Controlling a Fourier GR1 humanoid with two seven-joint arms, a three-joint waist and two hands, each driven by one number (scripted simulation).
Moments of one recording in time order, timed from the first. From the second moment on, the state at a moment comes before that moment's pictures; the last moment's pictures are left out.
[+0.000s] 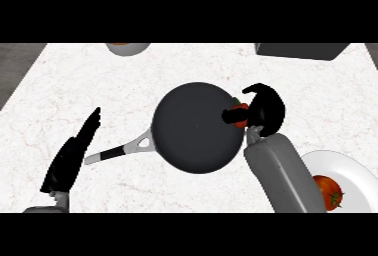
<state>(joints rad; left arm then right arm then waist) 0.00 0.22 -0.07 -1.60 -0.17 0.00 0.14 -0.55 -0.01 0.19 -1.23 0.96 -0.36 1.09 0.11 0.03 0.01</state>
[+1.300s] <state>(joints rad) 0.08 0.22 -0.01 -1.60 -0.17 0.03 0.14 -0.29 0.00 0.20 -1.28 1.23 -1.27 1.16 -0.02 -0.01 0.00</state>
